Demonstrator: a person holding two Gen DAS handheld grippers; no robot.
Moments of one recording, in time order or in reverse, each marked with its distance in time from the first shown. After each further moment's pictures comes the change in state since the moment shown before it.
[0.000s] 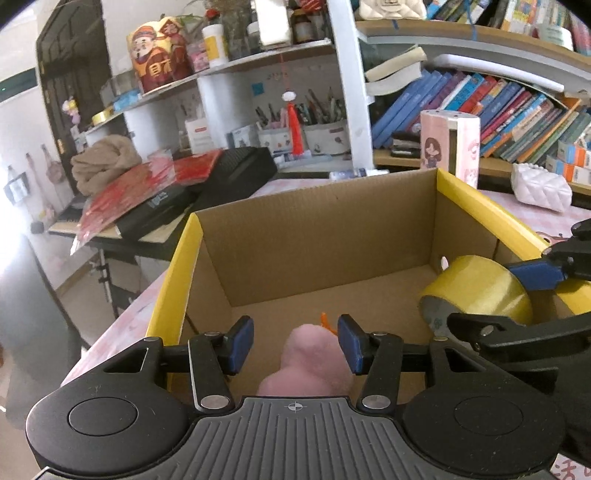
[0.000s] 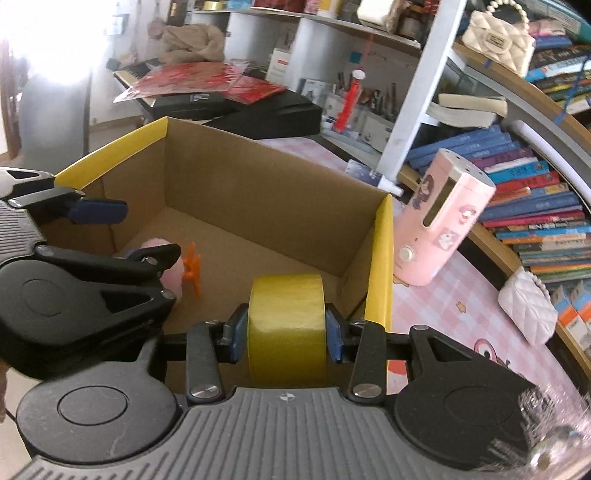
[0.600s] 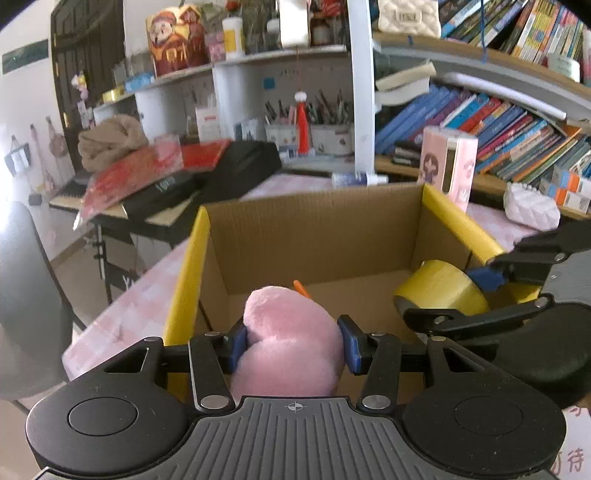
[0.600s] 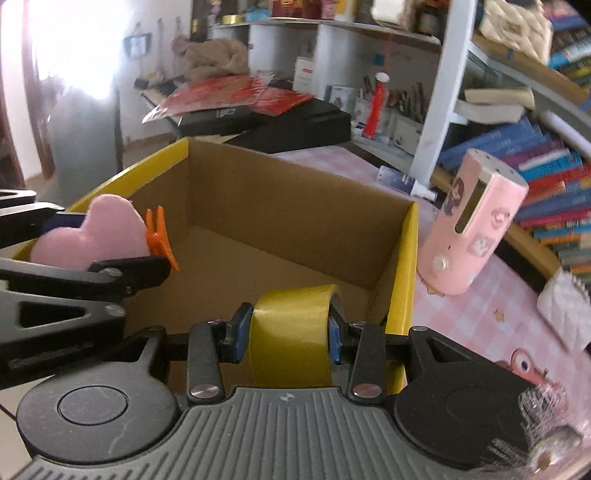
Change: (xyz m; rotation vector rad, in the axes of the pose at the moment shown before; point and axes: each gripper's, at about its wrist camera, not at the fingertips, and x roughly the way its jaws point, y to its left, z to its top) left arm -0.027 0.012 -0.002 -0.102 0.039 -0.031; right arm 0.007 -0.010 0.007 -0.042 -0.032 0.158
